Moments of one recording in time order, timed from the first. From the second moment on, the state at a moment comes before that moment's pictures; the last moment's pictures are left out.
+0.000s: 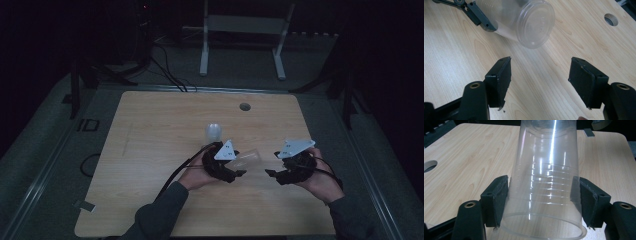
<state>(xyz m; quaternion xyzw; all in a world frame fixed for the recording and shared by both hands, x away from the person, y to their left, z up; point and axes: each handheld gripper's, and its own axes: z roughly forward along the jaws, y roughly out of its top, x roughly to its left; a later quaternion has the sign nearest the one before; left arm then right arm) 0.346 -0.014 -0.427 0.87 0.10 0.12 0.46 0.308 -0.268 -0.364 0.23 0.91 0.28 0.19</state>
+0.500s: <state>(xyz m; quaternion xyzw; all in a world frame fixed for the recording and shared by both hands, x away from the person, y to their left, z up) 0.344 -0.016 -0.425 0.88 0.09 0.12 0.45 0.309 -0.263 -0.359 0.21 0.92 0.27 0.18</state>
